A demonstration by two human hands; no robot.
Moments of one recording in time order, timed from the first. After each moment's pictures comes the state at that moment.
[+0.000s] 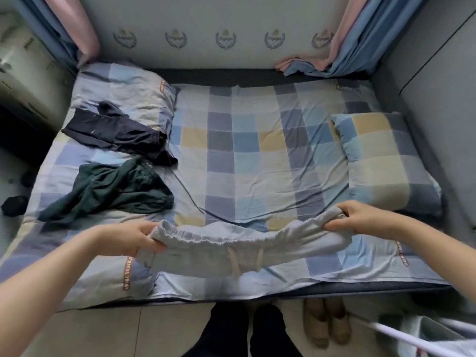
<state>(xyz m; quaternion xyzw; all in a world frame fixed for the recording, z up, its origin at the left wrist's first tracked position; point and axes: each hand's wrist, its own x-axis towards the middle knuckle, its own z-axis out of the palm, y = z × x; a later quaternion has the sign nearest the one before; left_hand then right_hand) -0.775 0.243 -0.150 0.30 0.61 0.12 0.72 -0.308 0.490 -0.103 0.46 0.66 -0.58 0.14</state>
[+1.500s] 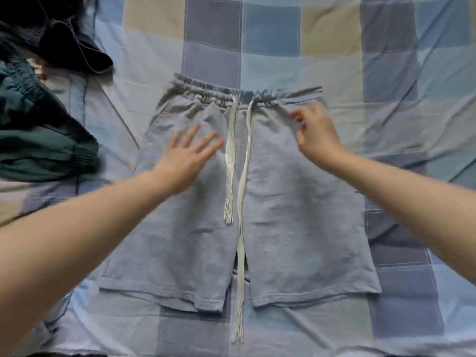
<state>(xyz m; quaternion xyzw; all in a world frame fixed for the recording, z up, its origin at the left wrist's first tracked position) -0.751 0.509 -0.620 0.67 0.71 -0.17 0.17 -0.518 0.694 -0.602 0.47 0.85 -0.26 -0.02</state>
